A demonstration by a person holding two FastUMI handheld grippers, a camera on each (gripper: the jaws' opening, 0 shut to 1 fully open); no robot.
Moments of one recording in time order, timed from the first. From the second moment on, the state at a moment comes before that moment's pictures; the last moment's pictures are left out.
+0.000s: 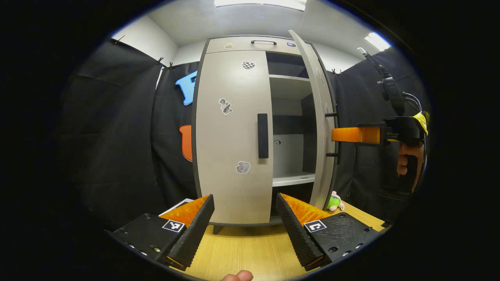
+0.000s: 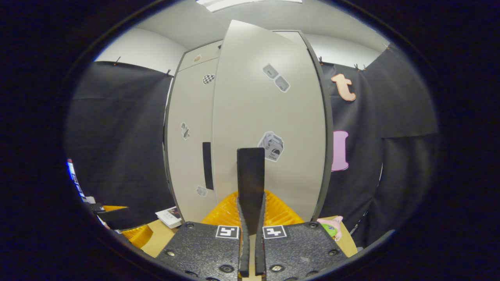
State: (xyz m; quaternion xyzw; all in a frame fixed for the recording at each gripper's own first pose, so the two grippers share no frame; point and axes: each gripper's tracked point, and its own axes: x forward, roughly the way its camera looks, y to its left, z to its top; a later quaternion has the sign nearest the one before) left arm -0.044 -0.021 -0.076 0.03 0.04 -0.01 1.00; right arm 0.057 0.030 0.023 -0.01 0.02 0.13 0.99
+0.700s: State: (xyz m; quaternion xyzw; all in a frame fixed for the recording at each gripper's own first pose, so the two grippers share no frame) left arm -0.035 -0.061 -0.083 0.02 0.04 -0.03 1.00; right arm 0.024 -0.042 0.024 -0.03 0.01 0.07 1.00
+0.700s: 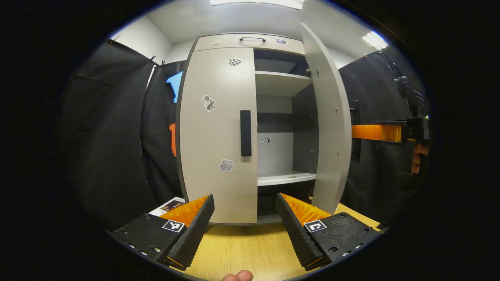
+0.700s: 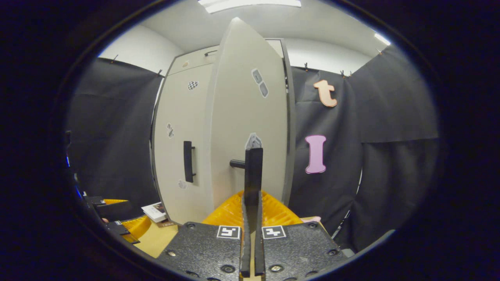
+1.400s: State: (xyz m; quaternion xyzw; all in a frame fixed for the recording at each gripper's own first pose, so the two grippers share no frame) left arm -0.026 -0.085 -0.079 0.01 0.04 -0.06 1.00; right arm 0.023 -0.109 0.027 0.00 0.01 0.02 1.00
